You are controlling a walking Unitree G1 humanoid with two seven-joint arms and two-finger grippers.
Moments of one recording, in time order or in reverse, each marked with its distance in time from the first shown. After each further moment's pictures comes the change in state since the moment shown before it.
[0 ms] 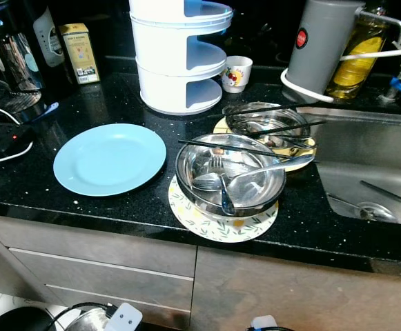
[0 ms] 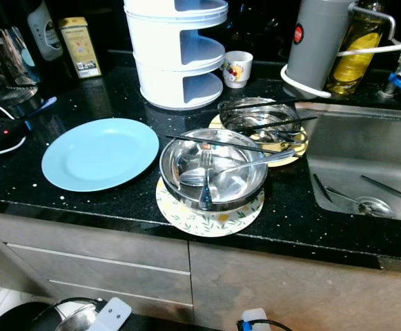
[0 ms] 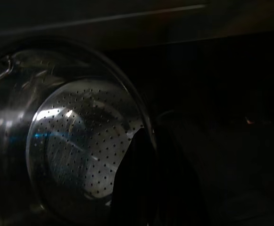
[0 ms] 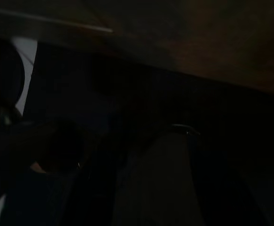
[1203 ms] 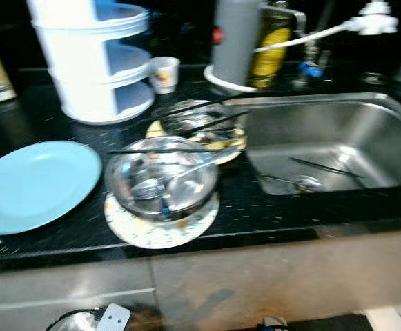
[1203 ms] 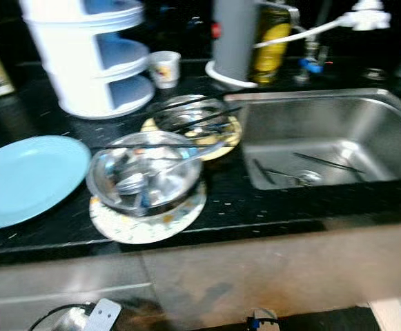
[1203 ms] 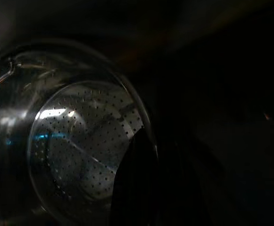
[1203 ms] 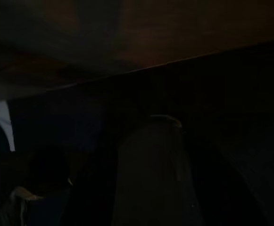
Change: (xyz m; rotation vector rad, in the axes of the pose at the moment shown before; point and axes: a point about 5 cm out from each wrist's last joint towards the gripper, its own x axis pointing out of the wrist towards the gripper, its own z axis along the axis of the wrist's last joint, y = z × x) left arm 0.016 -0.004 -0.020 0.088 -0.032 0.035; right arm -0.001 -0.004 -0.001 0.069 -0.005 -0.056
